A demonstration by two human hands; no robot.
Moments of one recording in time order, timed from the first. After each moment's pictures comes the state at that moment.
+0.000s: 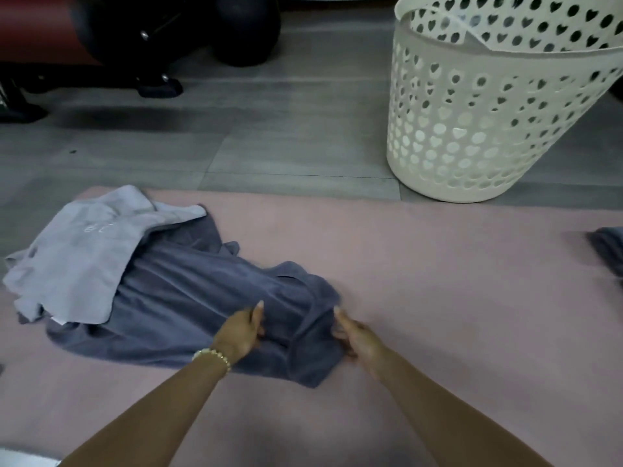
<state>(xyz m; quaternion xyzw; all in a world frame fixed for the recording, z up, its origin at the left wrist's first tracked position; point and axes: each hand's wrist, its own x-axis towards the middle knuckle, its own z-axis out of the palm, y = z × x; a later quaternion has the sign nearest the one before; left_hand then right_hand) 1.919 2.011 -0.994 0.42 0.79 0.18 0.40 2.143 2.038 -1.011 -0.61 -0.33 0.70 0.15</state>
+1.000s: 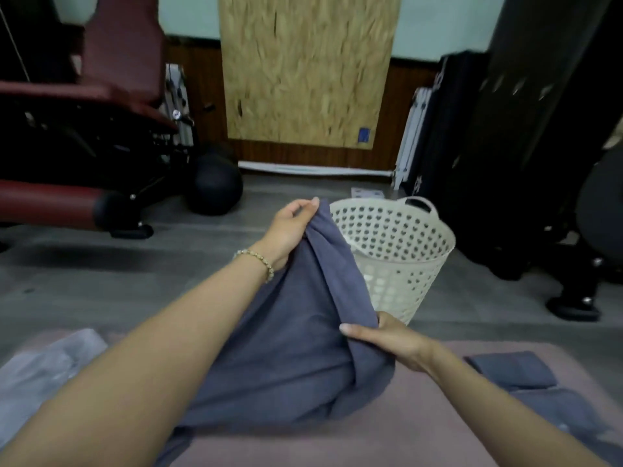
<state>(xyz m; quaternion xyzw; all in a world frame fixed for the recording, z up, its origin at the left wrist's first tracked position) 2.049 2.154 -0.562 0.51 0.44 0.56 0.49 2.243 2.069 -0.637 -0.55 -0.58 0.57 0.21</state>
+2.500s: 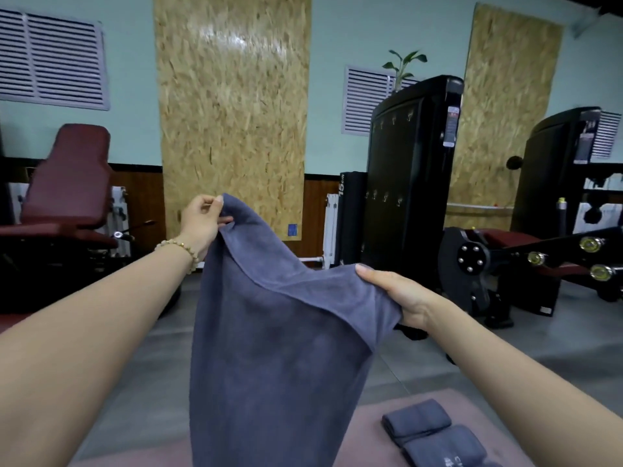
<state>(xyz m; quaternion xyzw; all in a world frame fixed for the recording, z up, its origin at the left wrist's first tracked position) 2.072 2.041 -0.323 0.54 0.37 0.69 0.30 2.371 1.930 -0.380 -0.51 -0.55 0.50 0.44</state>
